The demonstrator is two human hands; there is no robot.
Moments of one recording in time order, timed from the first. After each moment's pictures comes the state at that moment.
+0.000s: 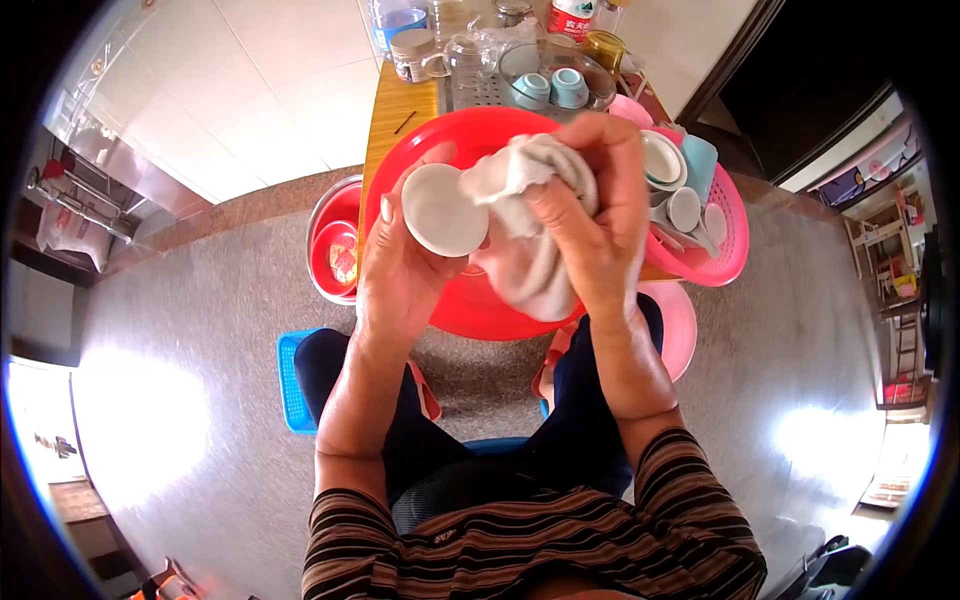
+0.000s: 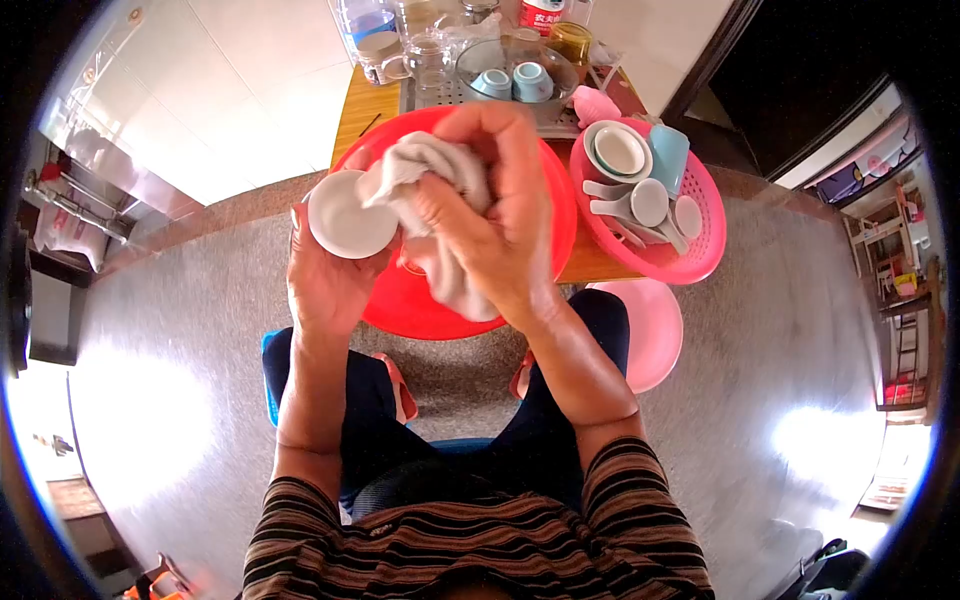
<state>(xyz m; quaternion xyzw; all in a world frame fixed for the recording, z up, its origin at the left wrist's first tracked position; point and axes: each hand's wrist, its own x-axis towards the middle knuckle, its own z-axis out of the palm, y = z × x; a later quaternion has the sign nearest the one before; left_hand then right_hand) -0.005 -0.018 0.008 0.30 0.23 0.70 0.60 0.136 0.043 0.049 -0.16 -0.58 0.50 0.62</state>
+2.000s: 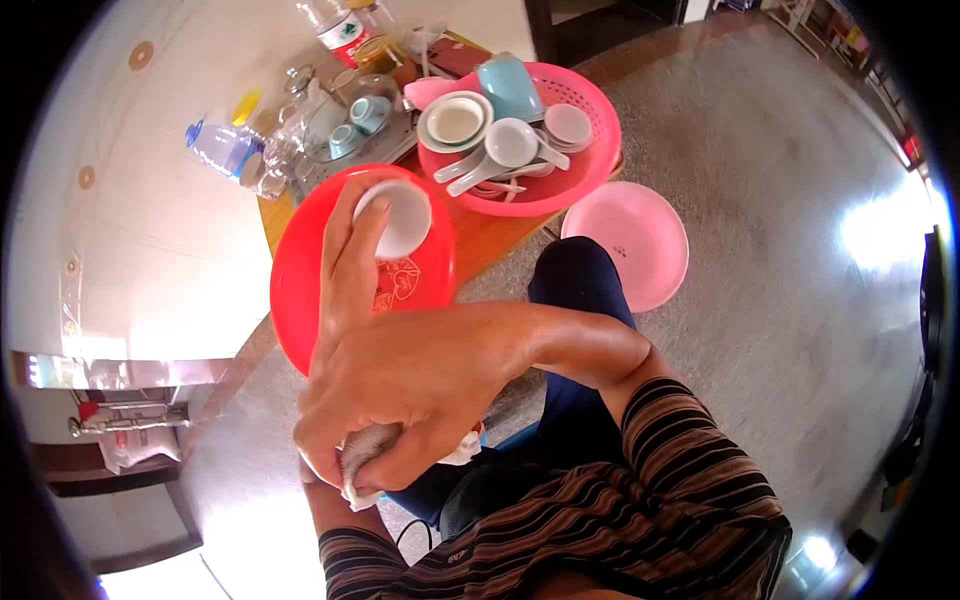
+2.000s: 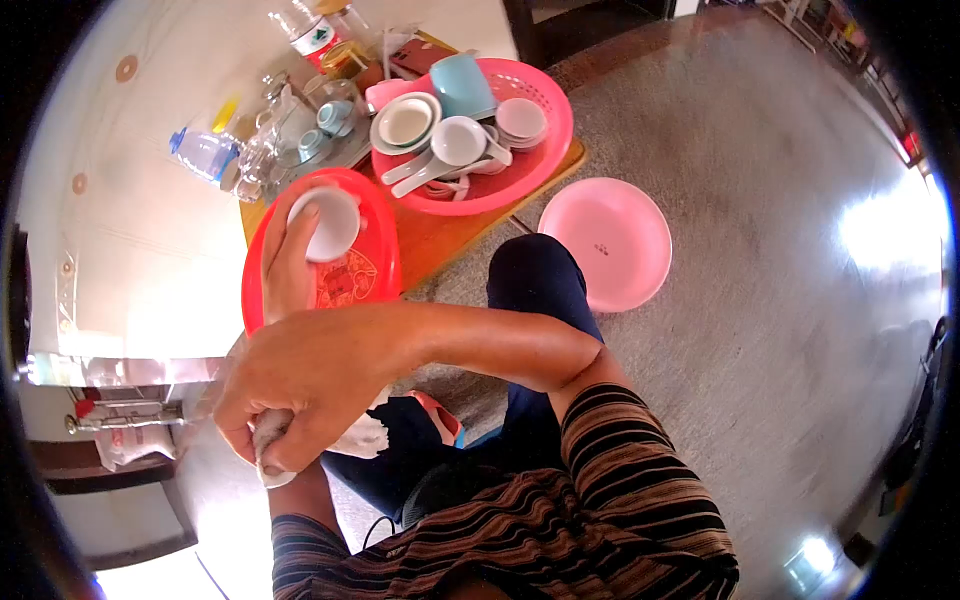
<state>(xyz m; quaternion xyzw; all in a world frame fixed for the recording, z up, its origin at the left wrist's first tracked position) 0.116 0.052 0.049 0.59 0.47 0.46 0.48 0.232 0.017 0.077 0.16 -0.76 0.53 0.34</state>
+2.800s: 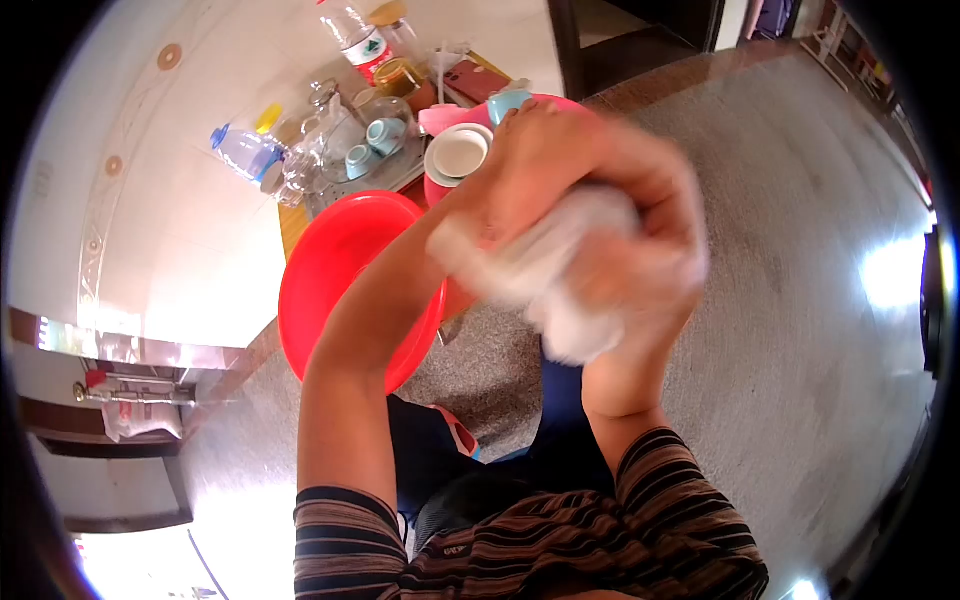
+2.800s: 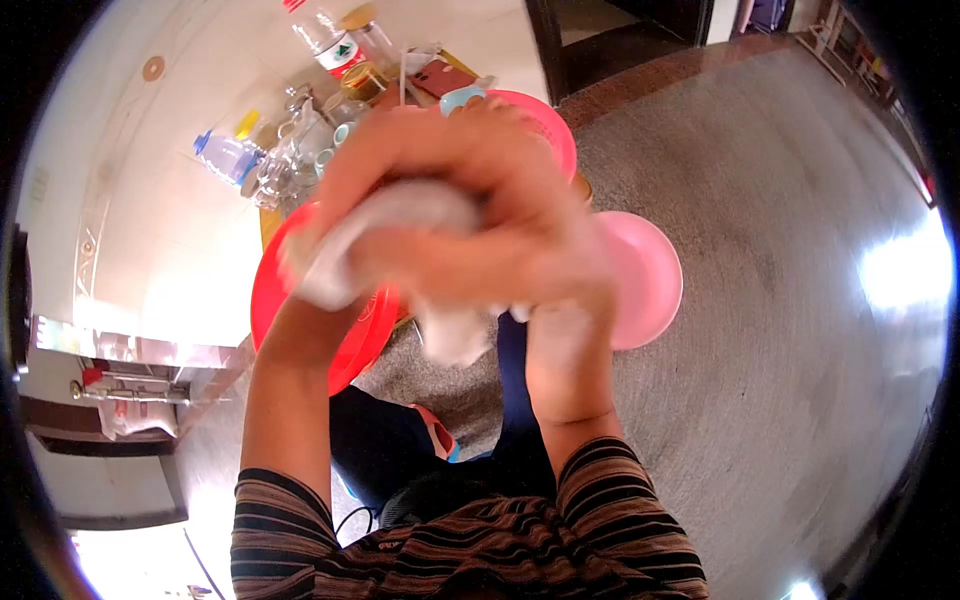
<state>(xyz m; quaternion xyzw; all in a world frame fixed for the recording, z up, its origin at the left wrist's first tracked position) 0.268 0.239 -0.041 0.95 0.26 0.13 -0.11 0.352 0.052 0.081 -0.01 -0.58 0.45 0.68</state>
